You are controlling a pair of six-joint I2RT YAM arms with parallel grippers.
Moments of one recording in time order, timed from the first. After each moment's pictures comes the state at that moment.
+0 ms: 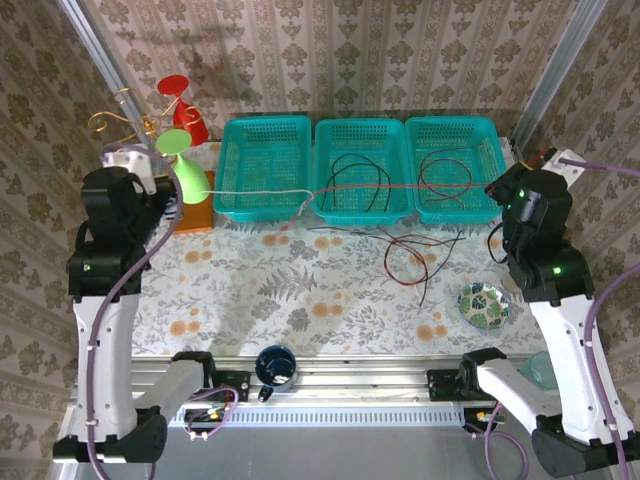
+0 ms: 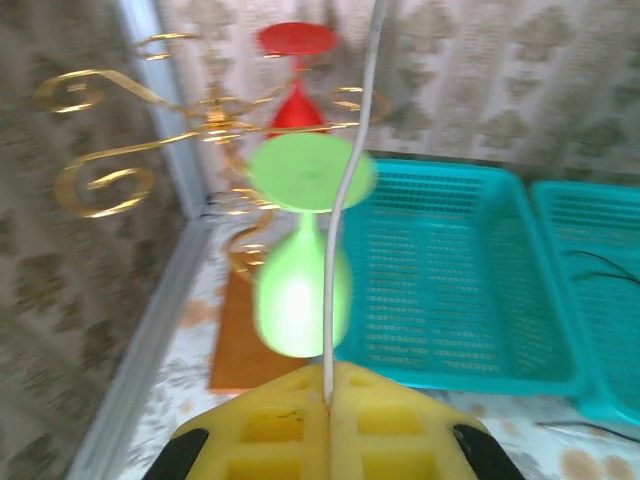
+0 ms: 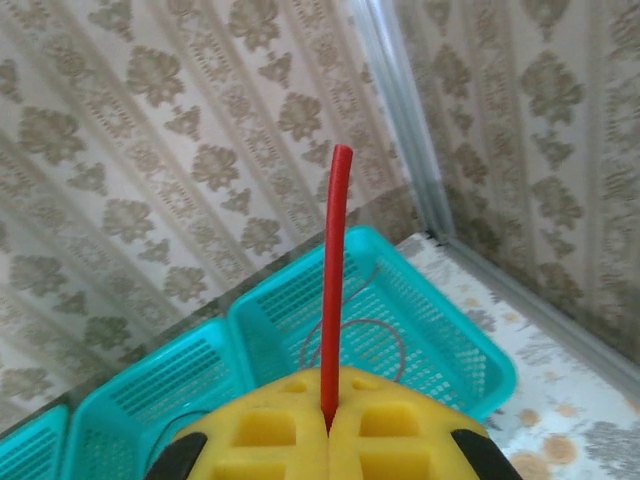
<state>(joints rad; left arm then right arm) -0.03 0.94 1.41 -0.84 -0.07 -0.08 0.12 0.89 1.26 -0.59 0.55 0.51</state>
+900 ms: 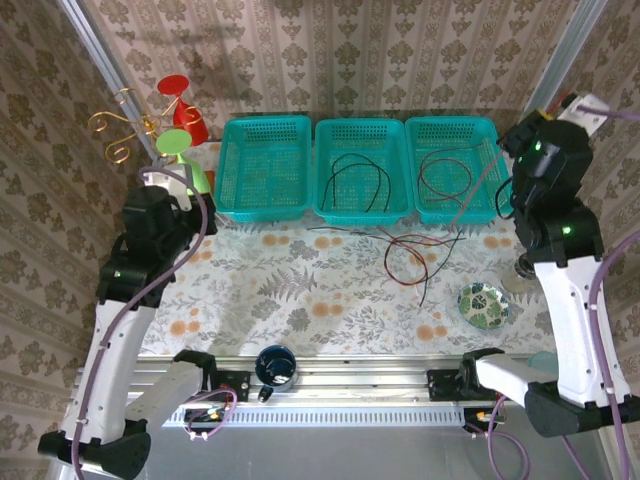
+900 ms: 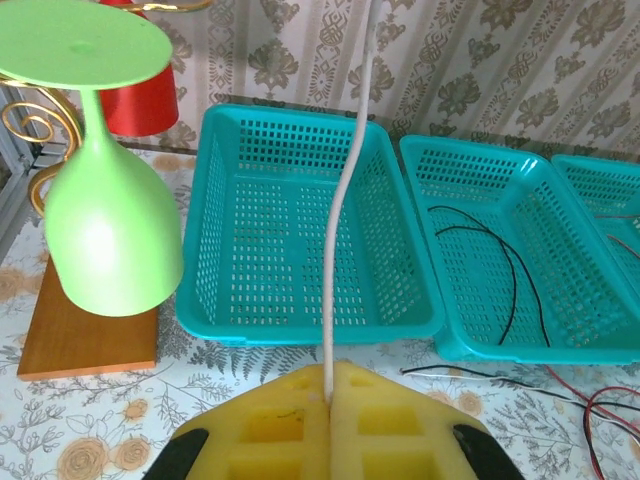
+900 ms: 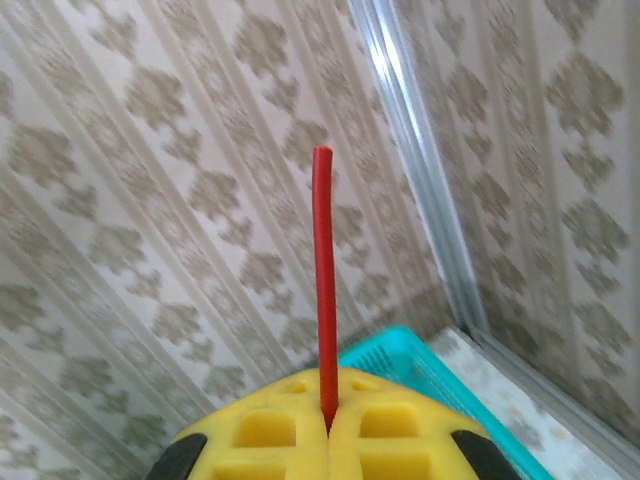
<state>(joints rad) -0.27 0.87 1.16 -0.67 -0.01 -0.26 0.10 1.14 1.63 -0.52 0.53 0.42</state>
